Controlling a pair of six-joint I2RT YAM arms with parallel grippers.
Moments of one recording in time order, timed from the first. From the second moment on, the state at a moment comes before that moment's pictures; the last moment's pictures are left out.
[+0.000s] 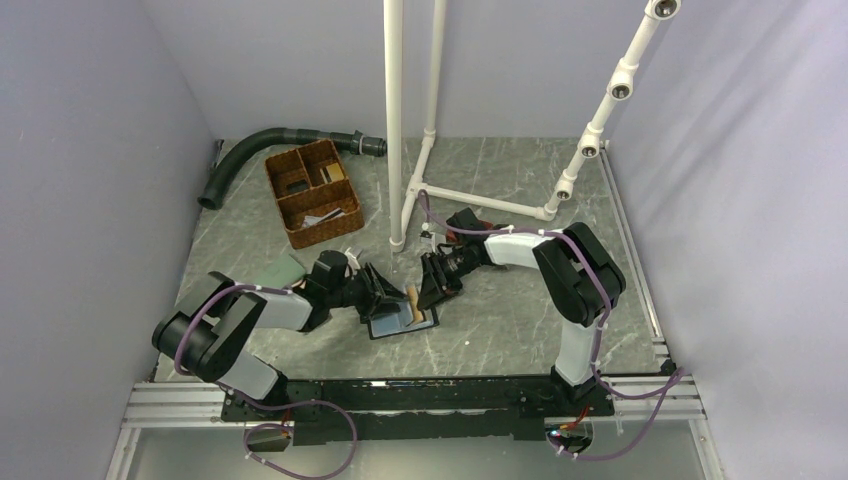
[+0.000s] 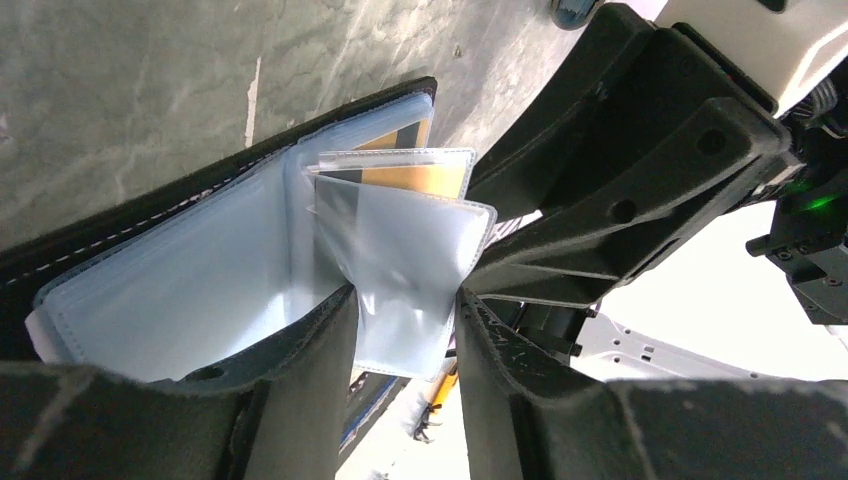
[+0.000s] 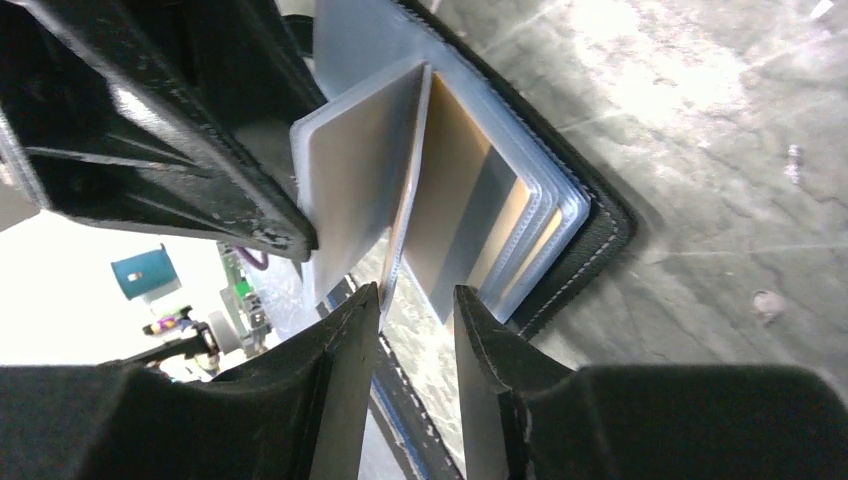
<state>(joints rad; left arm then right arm) -0.54 1.50 0.36 0.54 0.54 -1.31 0.57 1.88 1.02 -0.31 -0.91 0.30</state>
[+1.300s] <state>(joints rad) -0.46 1.27 0.33 0.21 0.52 -1.24 0.61 1.83 1.05 -0.35 -0.72 0.20</state>
